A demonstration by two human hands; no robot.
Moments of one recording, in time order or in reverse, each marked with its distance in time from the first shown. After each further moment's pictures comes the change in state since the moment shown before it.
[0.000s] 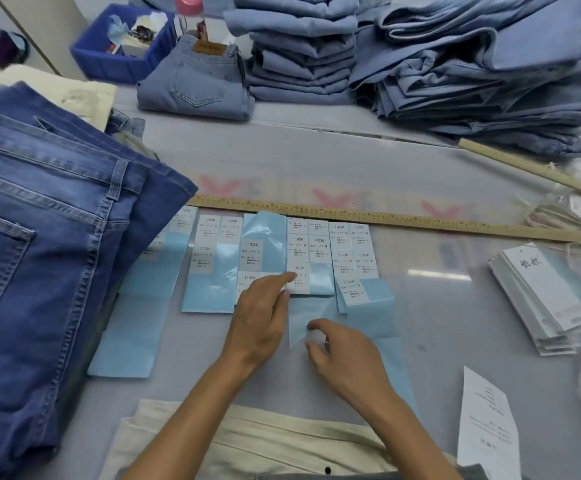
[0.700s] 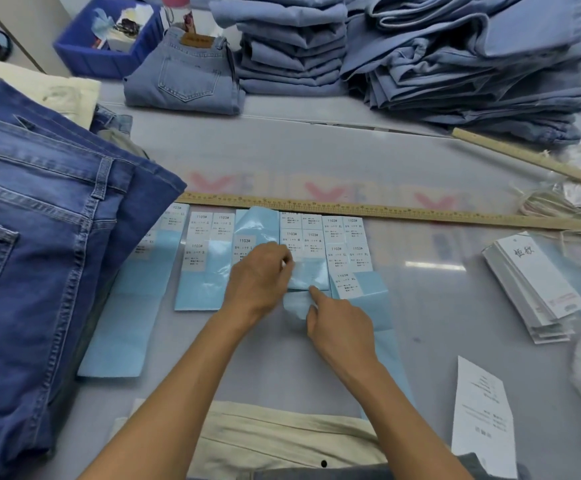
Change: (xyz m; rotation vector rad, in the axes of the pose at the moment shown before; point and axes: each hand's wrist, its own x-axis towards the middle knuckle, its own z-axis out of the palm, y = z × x) left_hand 0.061 0.016 -0.005 0.364 -0.108 0.006; right_hand 0.035 -0.007 0.002 -0.240 0.084 0.085
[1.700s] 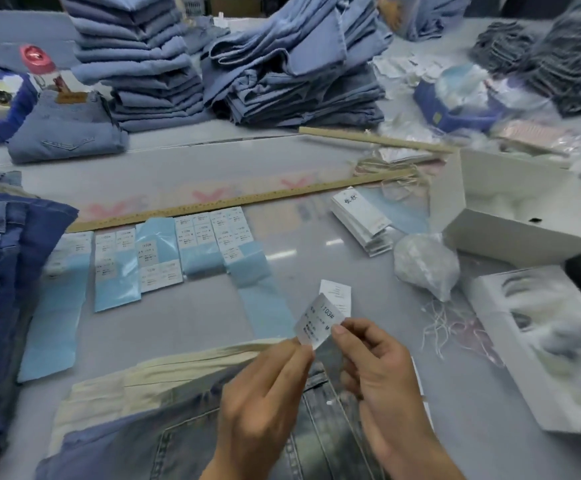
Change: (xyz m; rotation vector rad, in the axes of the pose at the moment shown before) left_hand -0.249 0.200 -0.018 -0.388 0.459 0.699; right_hand -0.284 0.073 -0.150 1.774 0.367 0.521
